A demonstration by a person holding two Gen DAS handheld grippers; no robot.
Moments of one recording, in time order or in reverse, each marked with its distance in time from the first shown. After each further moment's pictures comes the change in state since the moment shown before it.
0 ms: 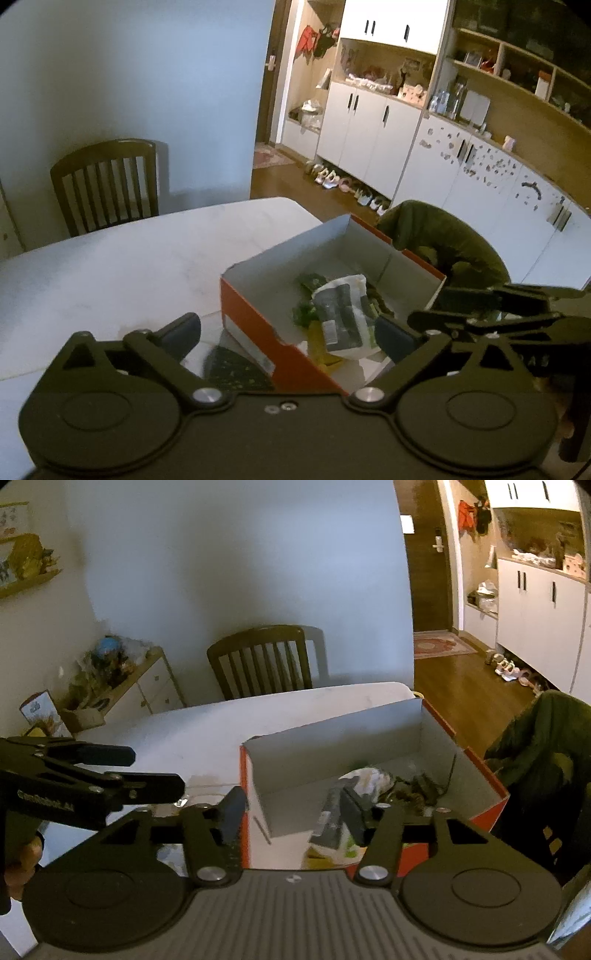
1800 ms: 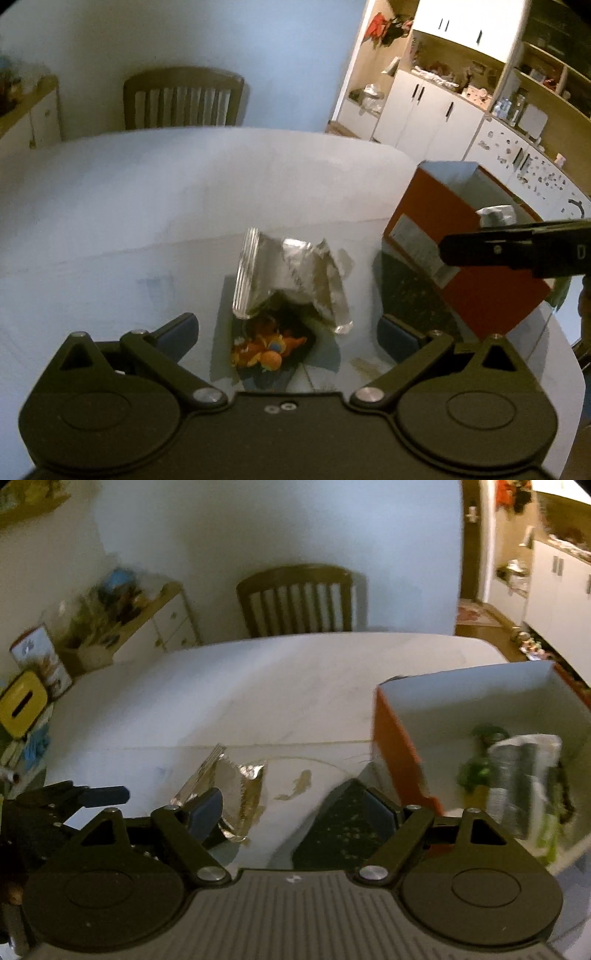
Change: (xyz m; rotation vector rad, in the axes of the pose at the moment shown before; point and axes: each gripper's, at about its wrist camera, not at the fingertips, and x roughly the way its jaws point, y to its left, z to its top) left arm 0.040 0.181 -0.130 -0.174 0.074 0.075; right arm 0.138 0.148 -0.029 -0.084 0.179 -0.007
